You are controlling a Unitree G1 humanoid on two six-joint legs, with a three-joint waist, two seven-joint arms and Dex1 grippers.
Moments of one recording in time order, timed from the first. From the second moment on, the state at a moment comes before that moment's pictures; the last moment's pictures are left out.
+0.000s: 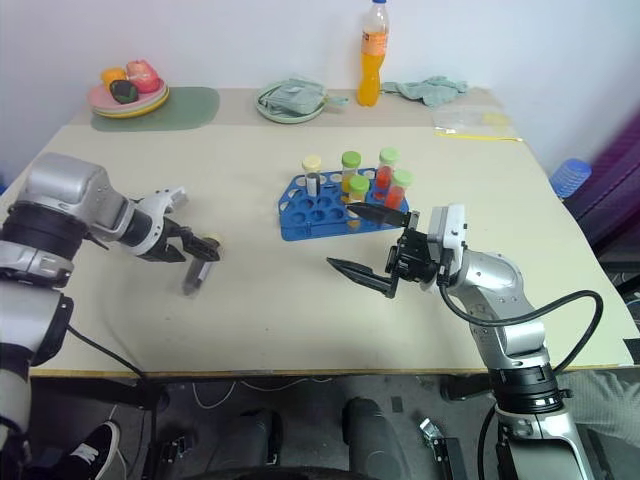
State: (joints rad) left arm -1.14 0.77 -0.43 0.64 -0.49 1.54 -0.76; right arm -0.31 -0.51 -0.03 -0.19 0.56 0.10 1.07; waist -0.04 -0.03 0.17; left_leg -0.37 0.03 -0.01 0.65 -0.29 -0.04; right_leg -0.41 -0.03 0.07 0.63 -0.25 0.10
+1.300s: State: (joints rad) left arm -0.55 0.30 0.08 0.22 -0.19 -0.09 -0.66; right arm -0.30 -0.51 -0.05 -0.19 0.51 0.08 0.98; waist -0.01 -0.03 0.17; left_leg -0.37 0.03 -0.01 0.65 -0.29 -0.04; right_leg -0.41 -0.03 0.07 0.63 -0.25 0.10
